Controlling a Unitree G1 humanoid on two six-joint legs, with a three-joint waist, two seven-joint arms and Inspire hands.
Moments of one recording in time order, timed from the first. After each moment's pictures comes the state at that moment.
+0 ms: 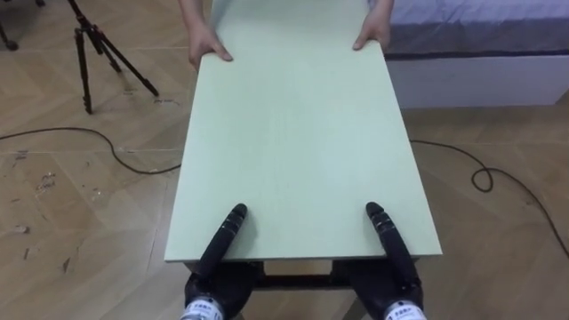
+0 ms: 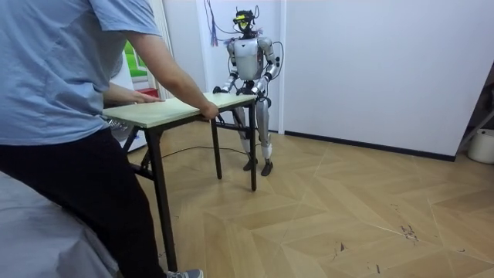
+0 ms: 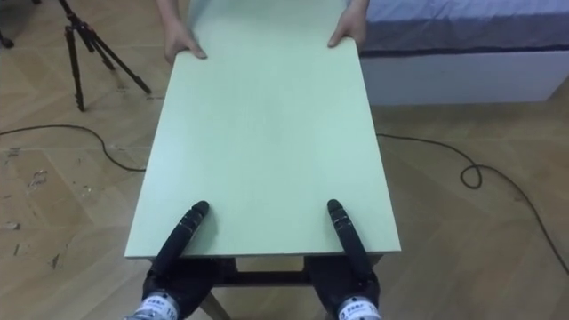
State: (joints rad) left arm 0.33 0.11 -0.28 0.10 -1.35 0.00 0.06; right arm 0.33 -0.15 0.29 0.11 1.48 -0.07 0.02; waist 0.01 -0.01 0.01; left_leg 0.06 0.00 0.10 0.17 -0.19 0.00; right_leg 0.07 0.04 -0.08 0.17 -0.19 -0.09
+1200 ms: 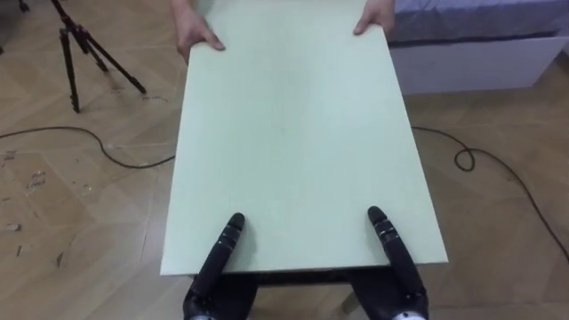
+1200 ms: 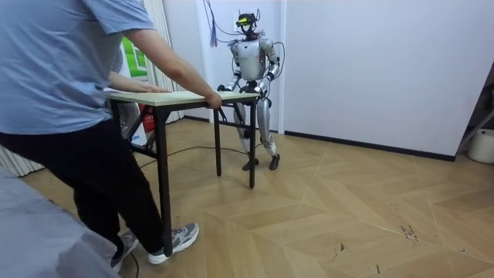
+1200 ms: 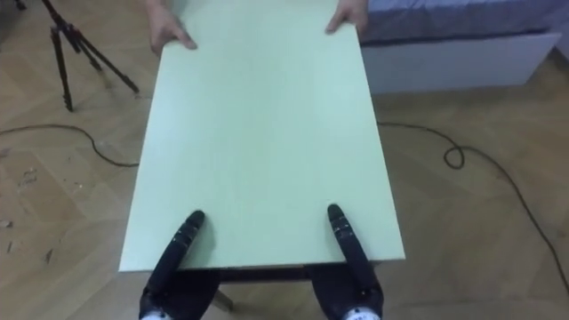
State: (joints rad) left arm 0.41 0.10 -0.31 0.07 -1.32 -0.05 -0.01; right arm 0.37 -0.20 0.32 0.08 1.48 -0.10 0.07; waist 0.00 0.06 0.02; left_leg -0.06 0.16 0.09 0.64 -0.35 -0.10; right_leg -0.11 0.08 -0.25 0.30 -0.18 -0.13
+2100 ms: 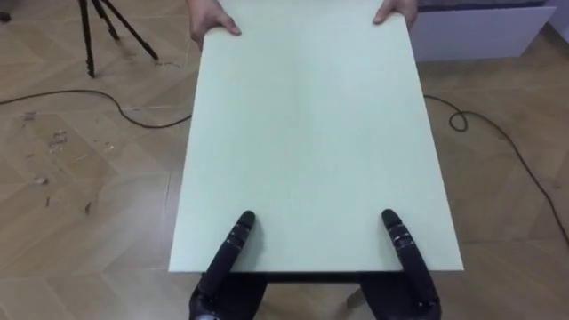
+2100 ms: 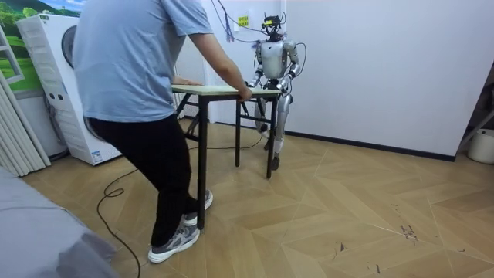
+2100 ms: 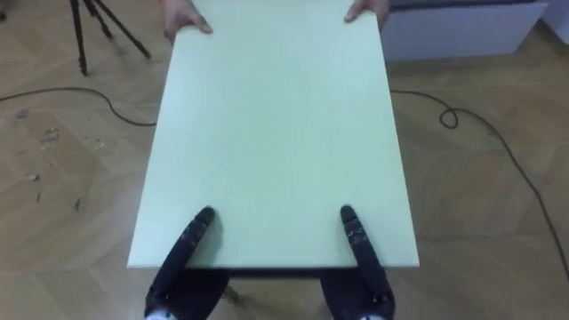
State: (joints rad) left arm 0.39 0.13 -0.33 0.01 -1.32 -0.04 0.00; right arm 0.38 -0.17 0.27 0.05 1.45 -0.07 0.11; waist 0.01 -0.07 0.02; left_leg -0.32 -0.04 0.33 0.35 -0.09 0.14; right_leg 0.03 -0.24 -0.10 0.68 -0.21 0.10
